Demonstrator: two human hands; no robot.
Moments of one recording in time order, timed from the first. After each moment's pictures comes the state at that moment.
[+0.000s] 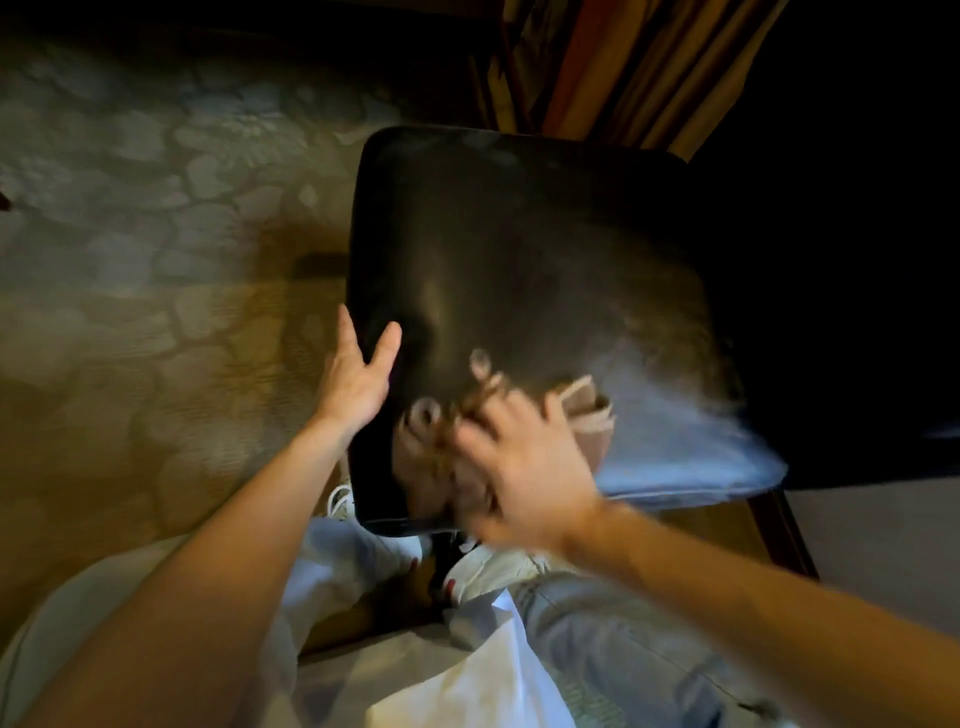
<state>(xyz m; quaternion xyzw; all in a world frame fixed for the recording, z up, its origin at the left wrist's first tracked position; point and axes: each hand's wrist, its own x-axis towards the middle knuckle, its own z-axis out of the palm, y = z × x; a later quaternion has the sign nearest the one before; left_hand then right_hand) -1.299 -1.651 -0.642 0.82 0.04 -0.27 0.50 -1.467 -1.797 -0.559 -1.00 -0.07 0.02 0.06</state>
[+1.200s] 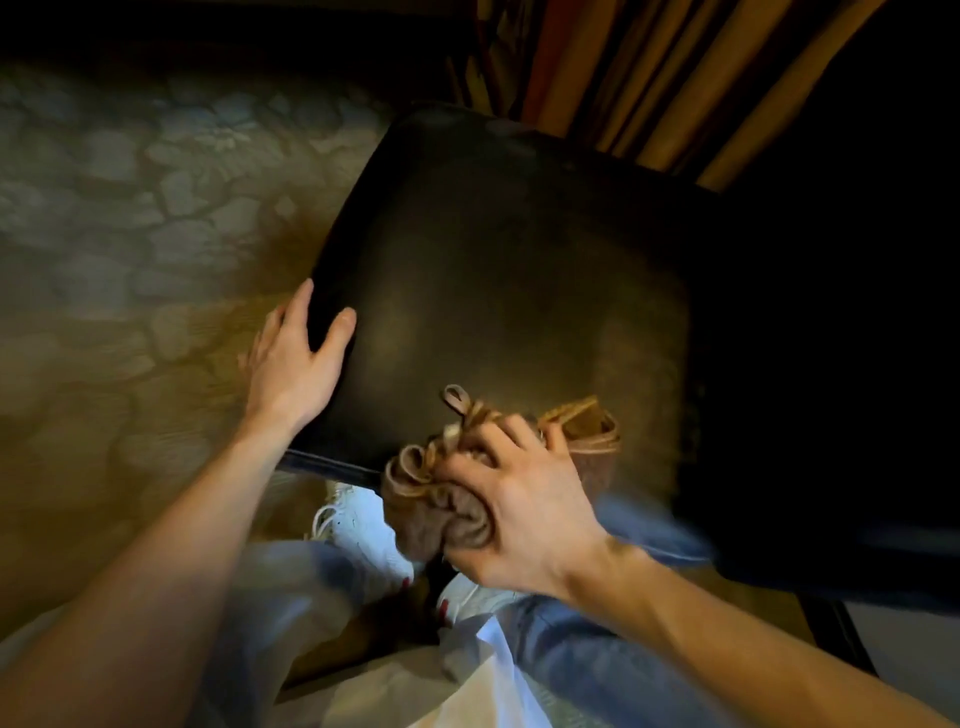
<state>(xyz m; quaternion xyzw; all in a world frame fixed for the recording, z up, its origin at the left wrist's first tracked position) -1.268 -1.647 -0.626 0.92 -0.08 -0.13 0.35 -1.485 -1.812 -0.557 -0.99 -0.02 0.04 0.15</state>
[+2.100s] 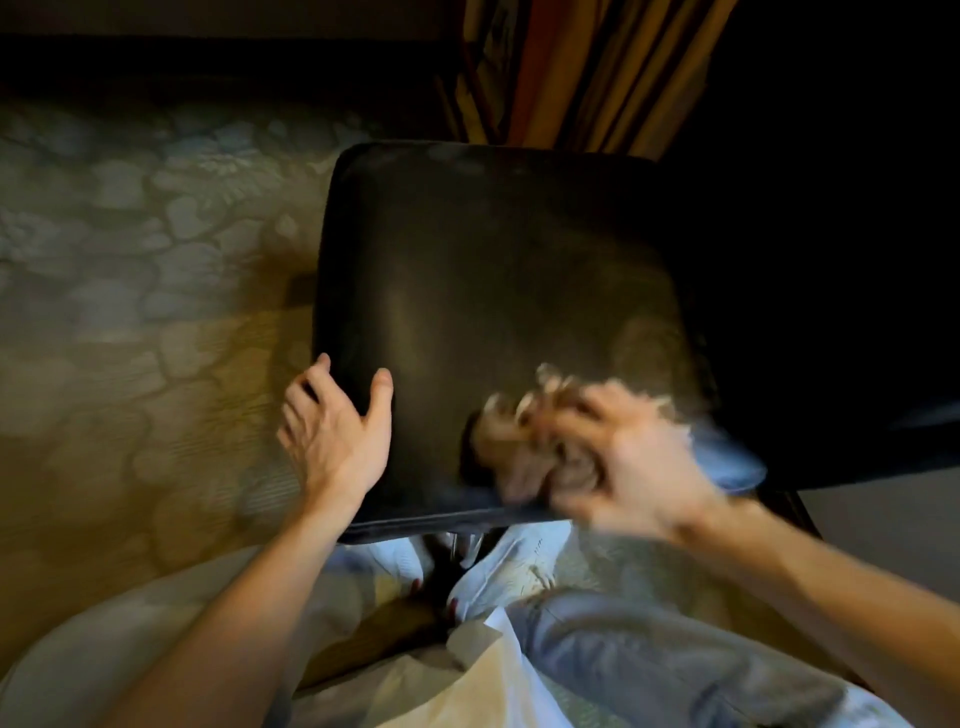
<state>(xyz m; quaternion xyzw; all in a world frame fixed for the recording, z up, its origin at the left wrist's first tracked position) -1.354 -1.664 -0.620 0.94 0.01 -0.08 0.33 -1.511 -1.891 -0.536 -0.99 -0.01 0.02 0.12</state>
